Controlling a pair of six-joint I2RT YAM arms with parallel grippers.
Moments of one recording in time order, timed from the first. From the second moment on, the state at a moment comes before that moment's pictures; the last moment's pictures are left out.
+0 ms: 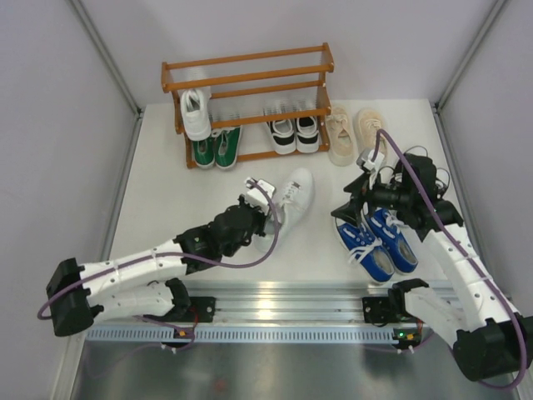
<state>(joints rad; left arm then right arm) -1.09 1.04 0.68 0.02 -0.48 -0.14 0.21 0.92 0.81 -0.45 -0.85 -0.28</state>
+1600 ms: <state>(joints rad) -0.30 1.50 1.33 0.01 -0.13 -0.07 0.17 0.90 0.81 -0.45 -0.86 -0.27</state>
